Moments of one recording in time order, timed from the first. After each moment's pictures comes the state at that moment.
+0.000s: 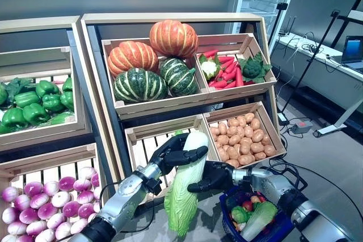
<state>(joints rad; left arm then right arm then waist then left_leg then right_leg) -0.13 0.56 -0.54 0.22 -0.76 -0.23 -0.26 -0.42 -0.41 0.63 0.62 0.83 0.27 0.81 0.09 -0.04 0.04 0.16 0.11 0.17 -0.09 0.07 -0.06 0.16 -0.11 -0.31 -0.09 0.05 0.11</state>
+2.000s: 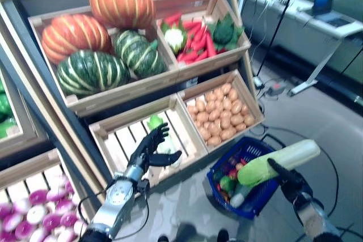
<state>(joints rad) -0.11 0.50 -0.28 0.23 -0.40 -0.19 0.05 -0.20 -0.45 -0.06 0.82 0.95 -0.04 0.05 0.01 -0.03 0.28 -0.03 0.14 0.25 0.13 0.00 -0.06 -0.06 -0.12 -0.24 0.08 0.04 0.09</state>
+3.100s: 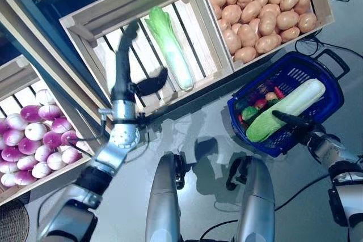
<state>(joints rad) -0.58 0.69 -0.34 0.26 -0.04 -0.35 0.69 -0.73 -0.68 0.10 1.17 0.83 0.15 0.28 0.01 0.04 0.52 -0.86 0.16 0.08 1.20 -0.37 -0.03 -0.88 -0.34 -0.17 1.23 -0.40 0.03</state>
